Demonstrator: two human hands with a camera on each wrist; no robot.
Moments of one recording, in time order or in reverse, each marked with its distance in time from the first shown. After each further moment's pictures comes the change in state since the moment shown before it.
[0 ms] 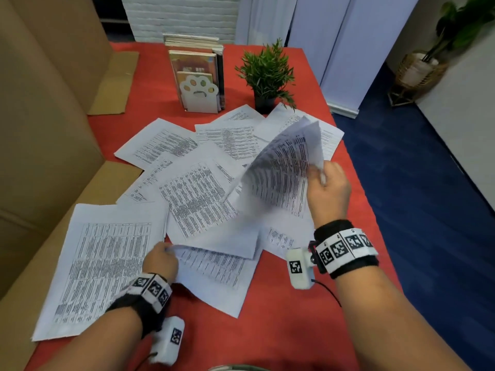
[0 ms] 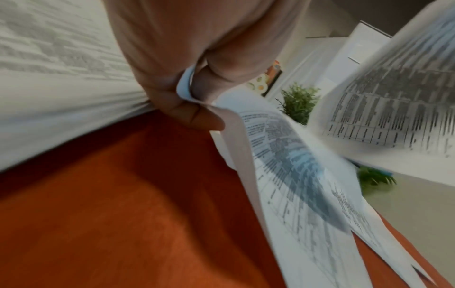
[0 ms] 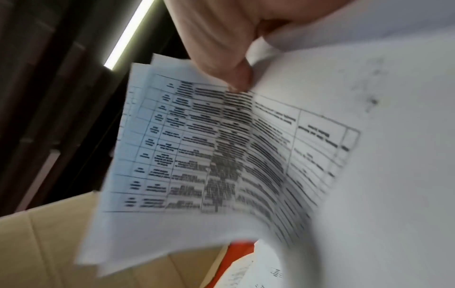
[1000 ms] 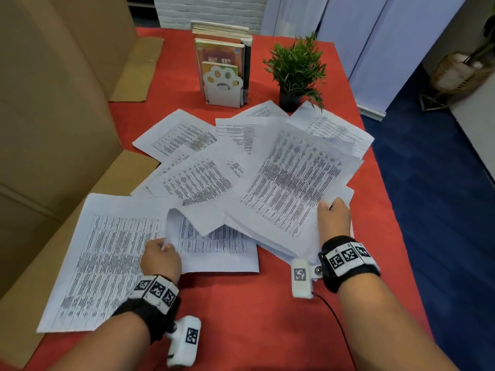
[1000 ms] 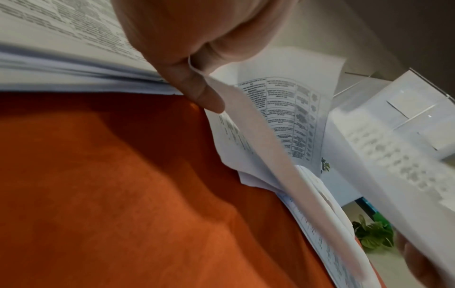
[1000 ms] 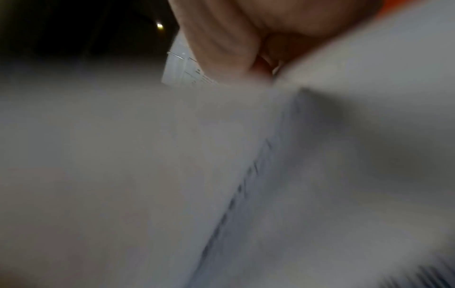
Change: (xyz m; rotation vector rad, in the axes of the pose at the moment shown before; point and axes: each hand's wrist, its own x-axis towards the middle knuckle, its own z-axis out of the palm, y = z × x) left_hand -0.003 0.008 -0.009 -0.310 0.289 -0.197; right_hand -0.009 0.063 0.047 -0.015 -0.190 0.551
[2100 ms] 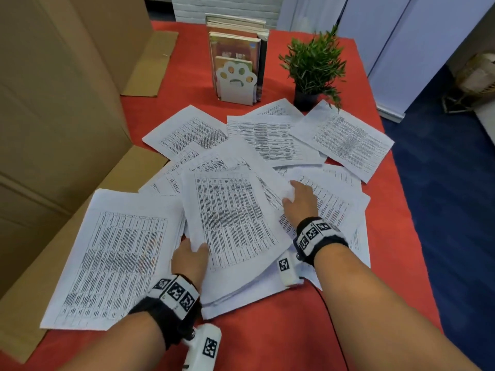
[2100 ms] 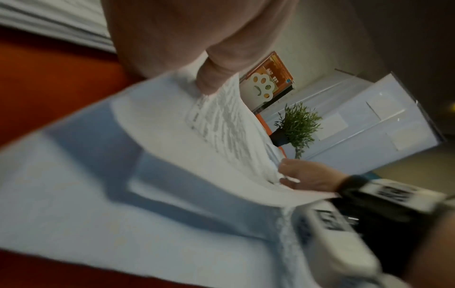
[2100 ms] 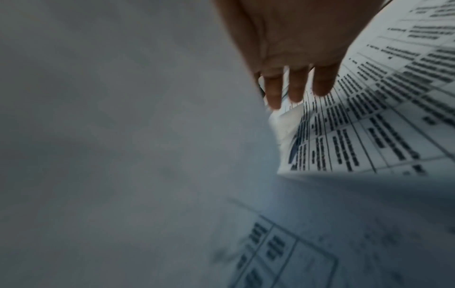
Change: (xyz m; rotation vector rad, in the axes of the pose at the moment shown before) left_hand -0.014 0.009 0.026 -0.184 -0.295 -0.112; right_hand 0.017 -0.019 0.085 -0.381 -0.394 -0.150
